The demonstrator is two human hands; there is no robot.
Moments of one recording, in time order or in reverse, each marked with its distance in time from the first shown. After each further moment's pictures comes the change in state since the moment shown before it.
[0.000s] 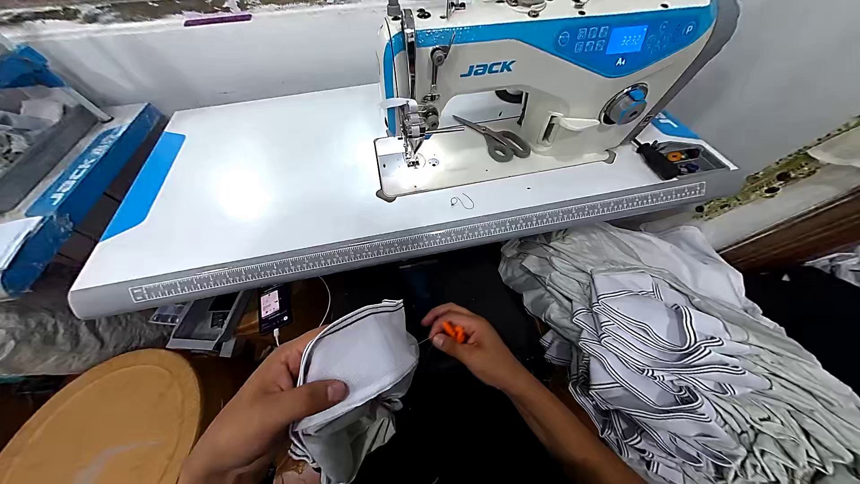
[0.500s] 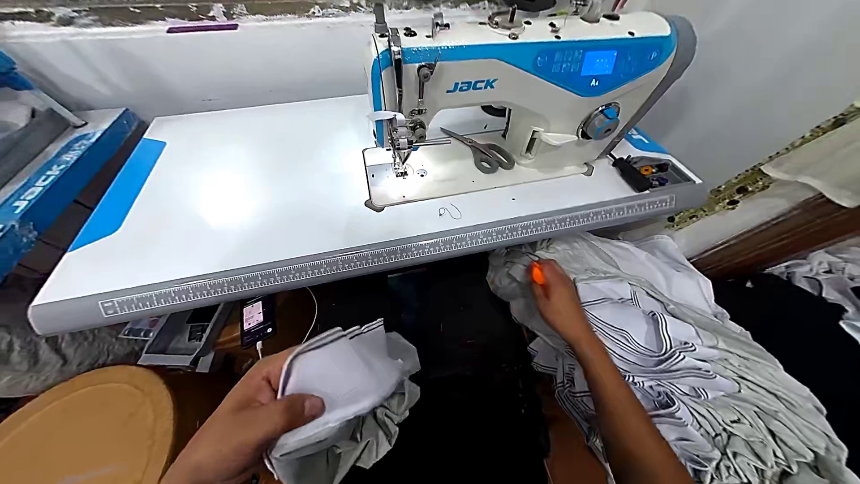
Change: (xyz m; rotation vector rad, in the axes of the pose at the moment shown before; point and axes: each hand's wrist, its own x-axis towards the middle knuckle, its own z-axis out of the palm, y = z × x) left_hand 0.001 0.001 -0.006 0.065 -0.031 0.021; right_hand -0.005 0.021 -0.166 -0.920 0.421 0.018
